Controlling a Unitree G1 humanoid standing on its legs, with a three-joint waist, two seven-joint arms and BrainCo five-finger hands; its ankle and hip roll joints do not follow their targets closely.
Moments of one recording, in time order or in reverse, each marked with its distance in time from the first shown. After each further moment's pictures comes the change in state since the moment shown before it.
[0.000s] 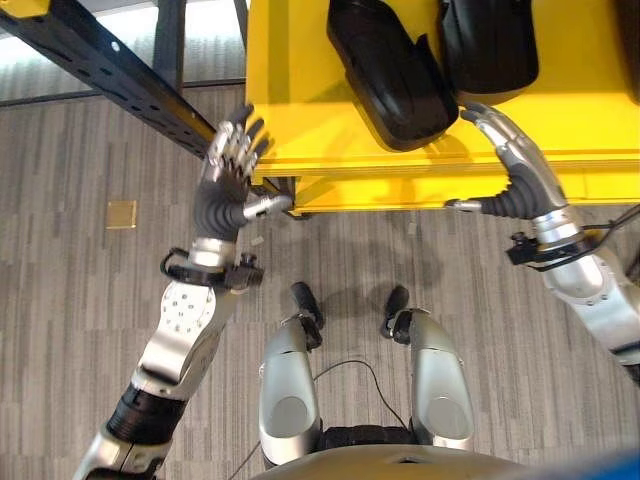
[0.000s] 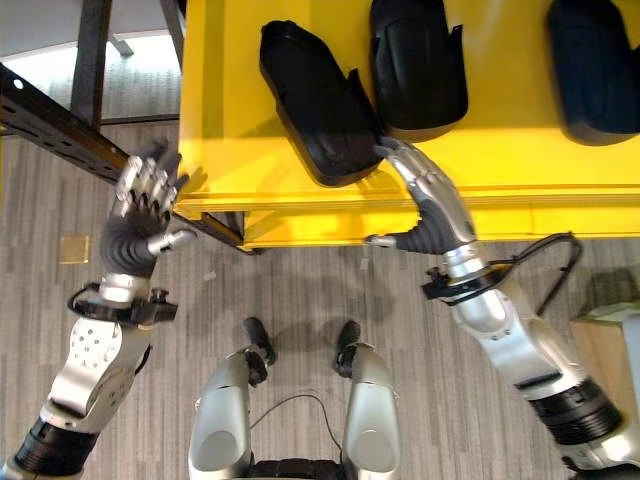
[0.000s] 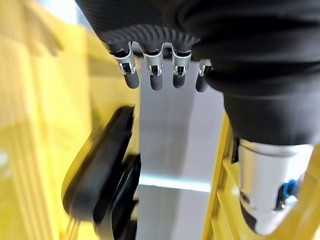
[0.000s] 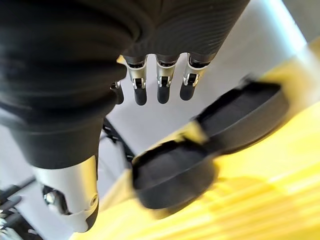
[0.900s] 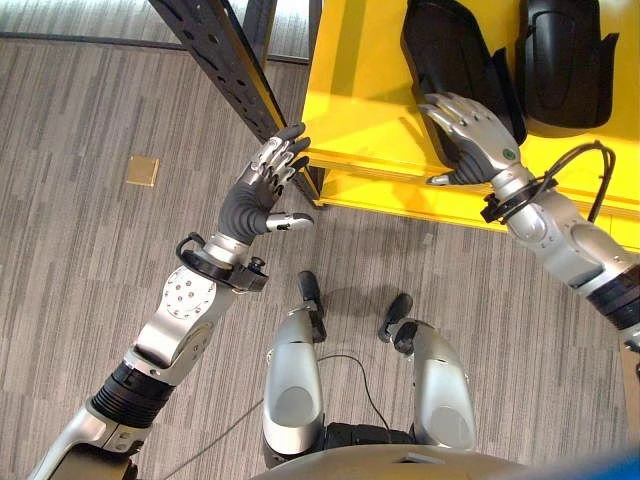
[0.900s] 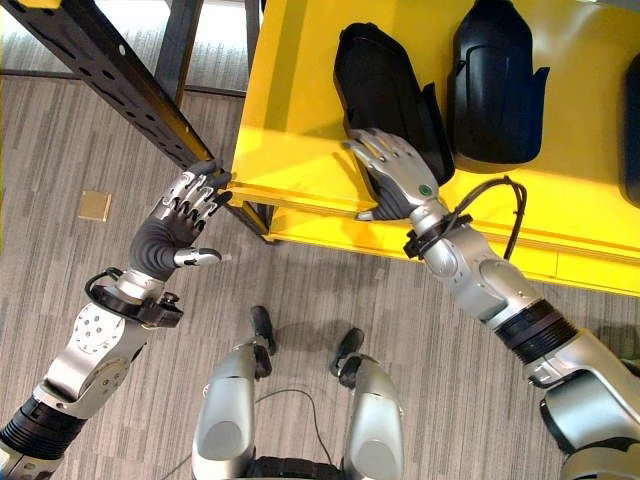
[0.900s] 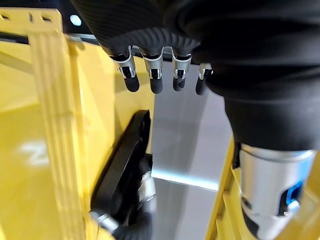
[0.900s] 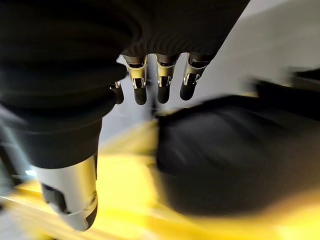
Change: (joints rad) left arm -0.111 0.108 -0.126 0.111 -0.096 -0.006 -0.122; right arm -0.435 0.129 0.413 0.439 -0.161 0.258 -0.064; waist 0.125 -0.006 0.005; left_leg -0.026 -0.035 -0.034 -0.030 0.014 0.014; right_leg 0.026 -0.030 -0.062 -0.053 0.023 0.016
